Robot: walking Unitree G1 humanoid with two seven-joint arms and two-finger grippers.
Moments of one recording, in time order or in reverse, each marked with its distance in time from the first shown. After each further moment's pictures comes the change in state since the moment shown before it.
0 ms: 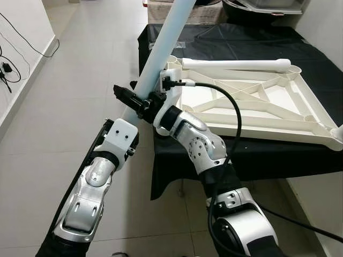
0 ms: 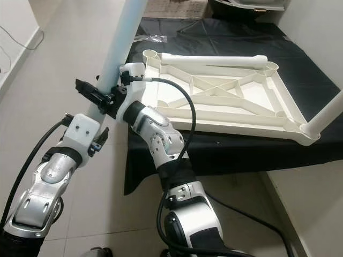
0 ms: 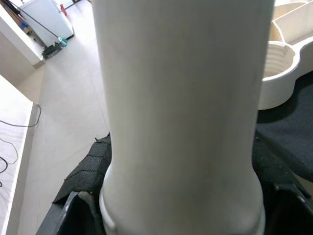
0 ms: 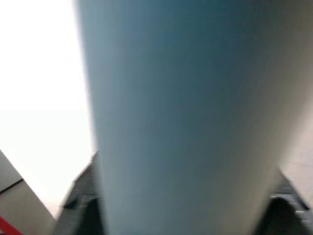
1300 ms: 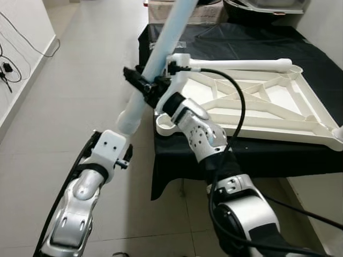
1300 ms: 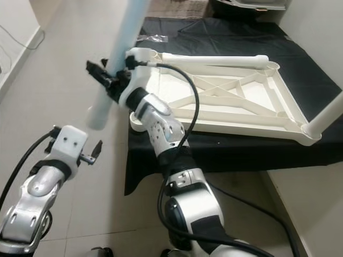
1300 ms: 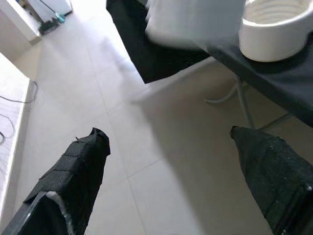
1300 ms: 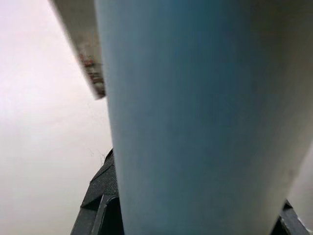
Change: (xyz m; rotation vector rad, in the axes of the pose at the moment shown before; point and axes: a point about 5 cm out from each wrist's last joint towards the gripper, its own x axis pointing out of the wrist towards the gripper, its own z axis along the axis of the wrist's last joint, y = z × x) left arm -0.031 0.012 -0.028 -0.053 0.081 0.059; right arm 0.001 -0.030 0.034 -0.111 -0.108 -0.178
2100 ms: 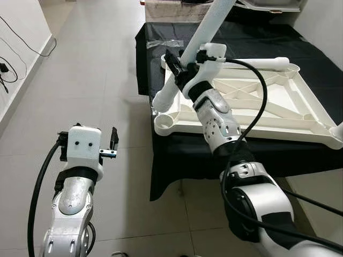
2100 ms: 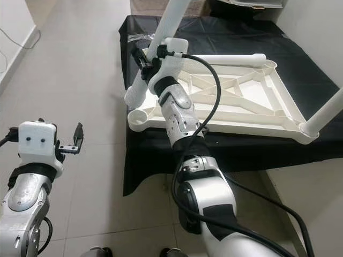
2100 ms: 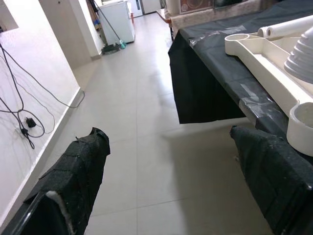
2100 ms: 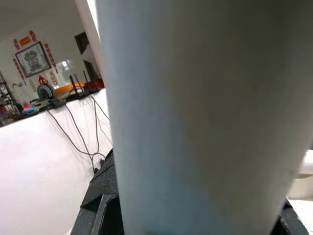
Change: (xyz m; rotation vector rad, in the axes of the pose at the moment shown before) left arm -0.025 0.019 0.032 -0.198 -0.172 0.291; right arm -0.012 -0.041 0.021 -0.142 -0.117 -0.270
